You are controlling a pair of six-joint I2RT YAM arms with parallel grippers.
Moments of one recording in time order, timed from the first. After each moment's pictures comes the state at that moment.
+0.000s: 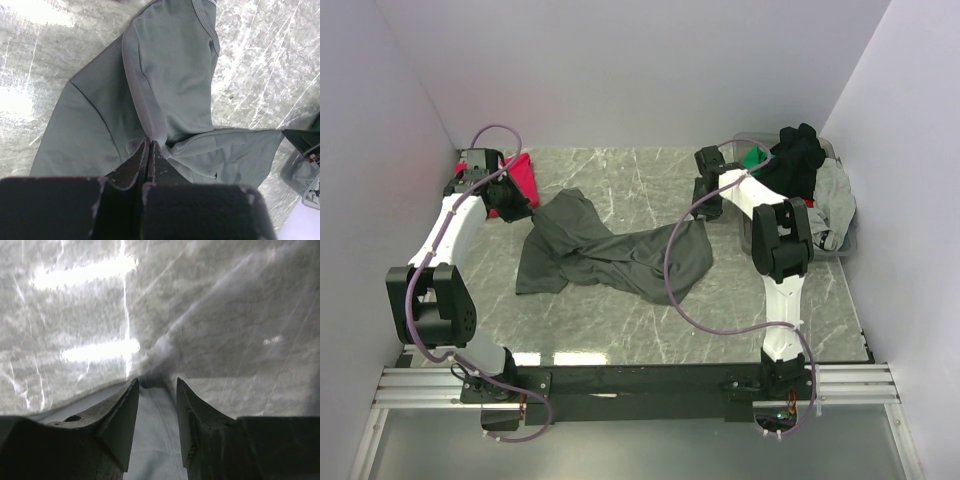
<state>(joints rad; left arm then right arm) 0.04 1.56 1.31 -0.66 0.17 -0.62 0.26 2.17 1.70 -0.69 0.11 0.42</state>
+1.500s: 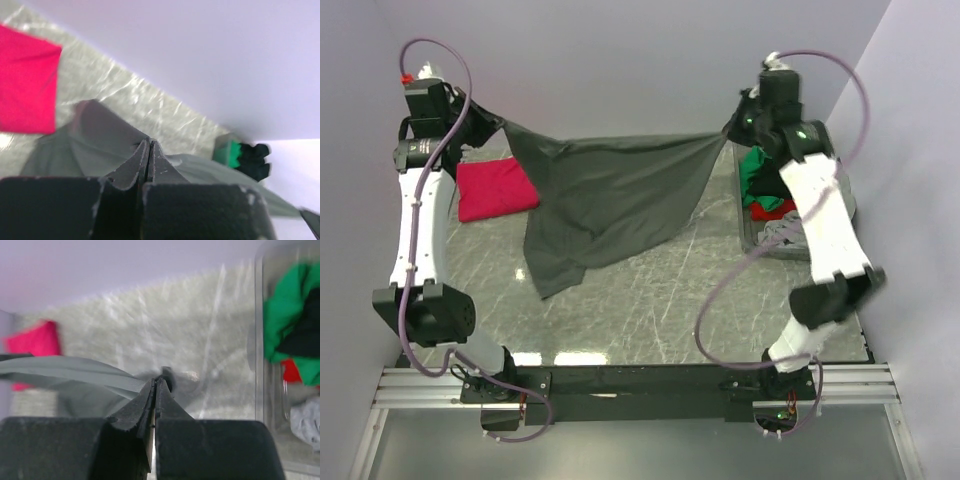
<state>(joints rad) 0.11 1.60 1.83 -0.61 0.21 -0.73 0.23 1.77 2.11 -0.89 0.06 0.43</state>
